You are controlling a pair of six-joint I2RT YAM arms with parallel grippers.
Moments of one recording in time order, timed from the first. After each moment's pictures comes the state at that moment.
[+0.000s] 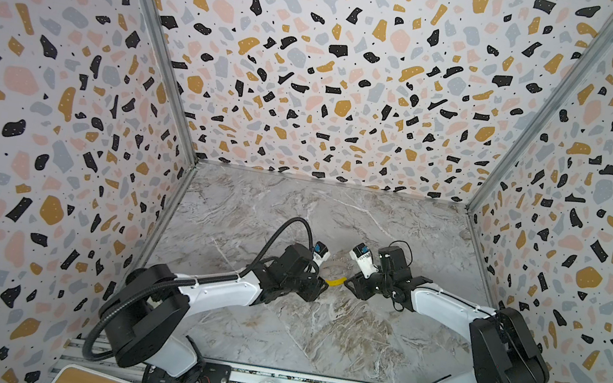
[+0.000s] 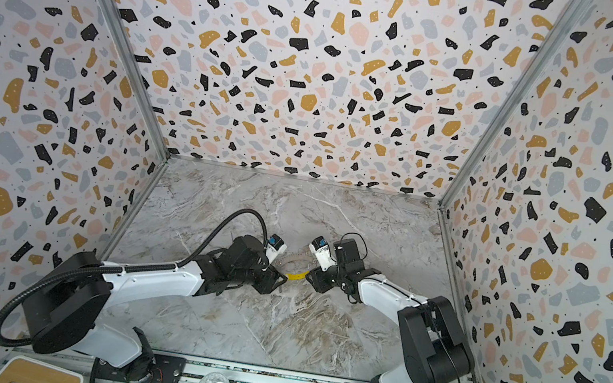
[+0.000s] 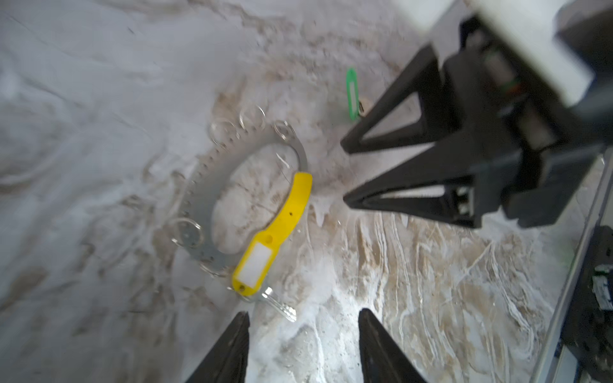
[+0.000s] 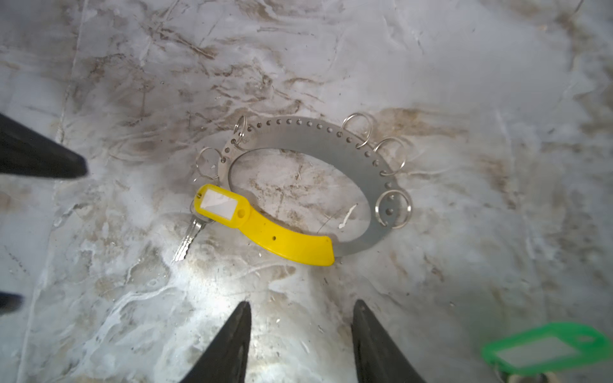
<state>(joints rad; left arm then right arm) -0.74 1.44 0.76 -0.02 0.13 -0.23 0.51 1.56 0.77 -0.10 -0.36 -0.08</state>
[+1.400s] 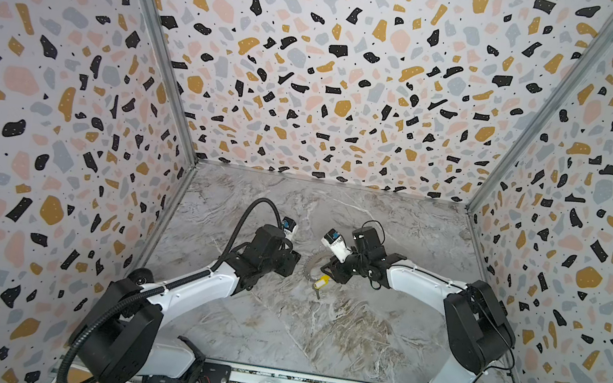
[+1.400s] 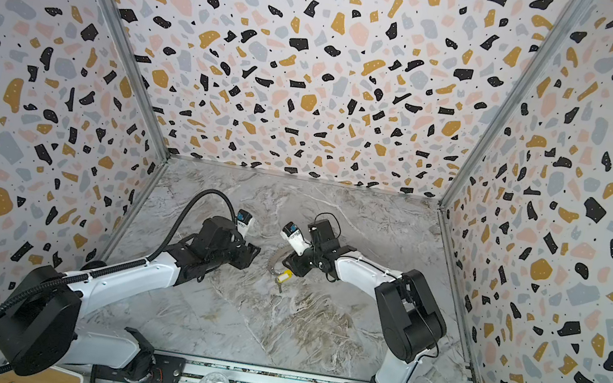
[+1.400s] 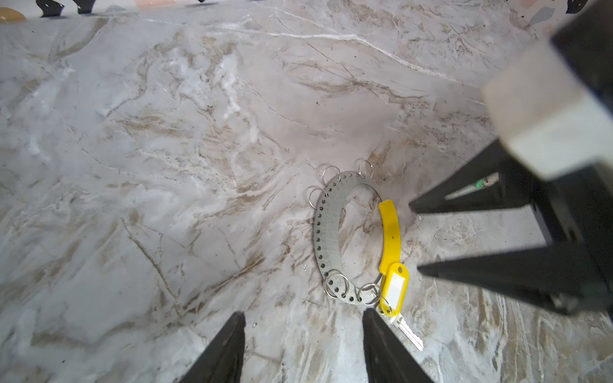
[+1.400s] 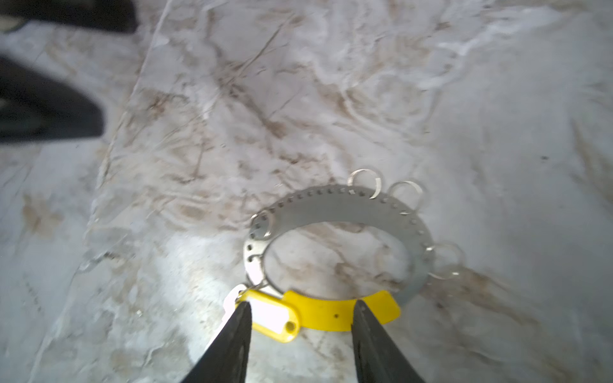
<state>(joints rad) -0.54 1.33 0.72 -0.06 0.01 -0.17 0.65 1.75 1.03 -0.16 -0.40 -0.26</state>
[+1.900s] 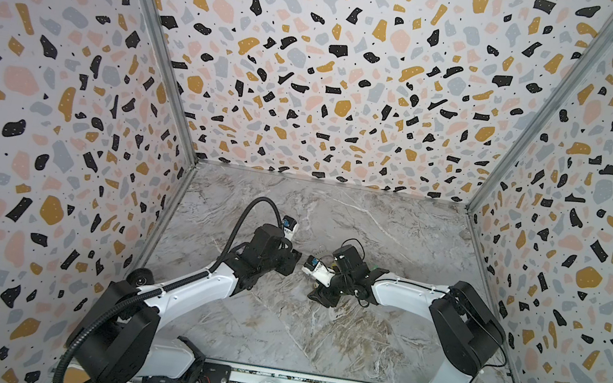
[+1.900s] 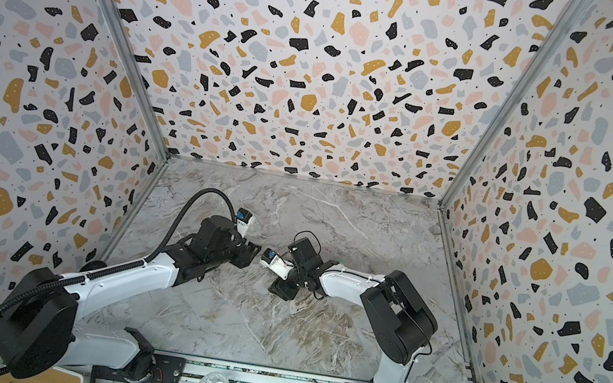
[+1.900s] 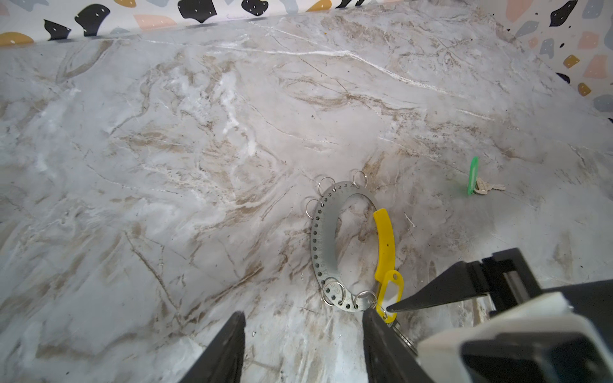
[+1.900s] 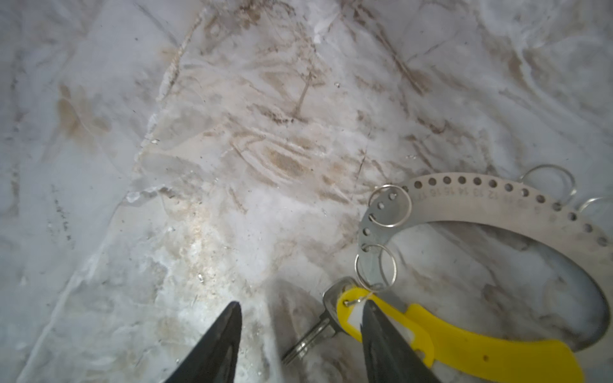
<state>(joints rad) -0.54 1.31 0.72 -0.04 0.01 -0.16 0.78 1.80 0.98 -0.14 -0.35 -0.37</state>
